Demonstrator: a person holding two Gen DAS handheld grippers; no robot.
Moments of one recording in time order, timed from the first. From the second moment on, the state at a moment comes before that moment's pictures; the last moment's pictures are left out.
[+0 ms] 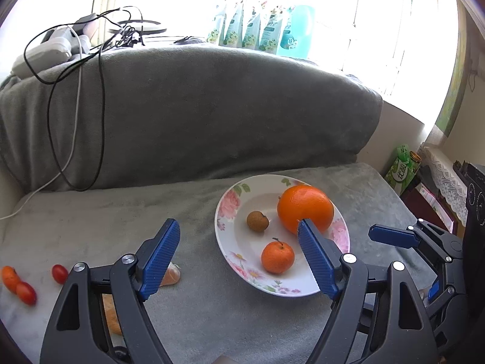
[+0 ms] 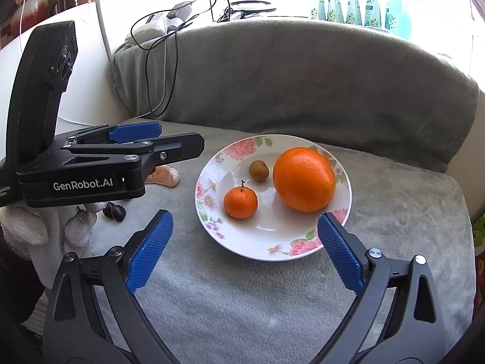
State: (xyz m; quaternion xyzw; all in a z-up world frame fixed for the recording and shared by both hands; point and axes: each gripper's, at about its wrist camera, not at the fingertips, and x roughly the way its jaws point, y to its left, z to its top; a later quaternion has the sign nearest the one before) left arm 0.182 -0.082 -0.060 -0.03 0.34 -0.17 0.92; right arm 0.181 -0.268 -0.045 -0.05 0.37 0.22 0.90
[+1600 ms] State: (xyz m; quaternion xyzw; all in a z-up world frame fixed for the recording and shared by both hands) left arm 0.136 0.188 -0.111 -0.16 0.37 0.07 0.91; right arm 0.170 -0.114 -0.082 -0.12 0.42 0.38 0.82
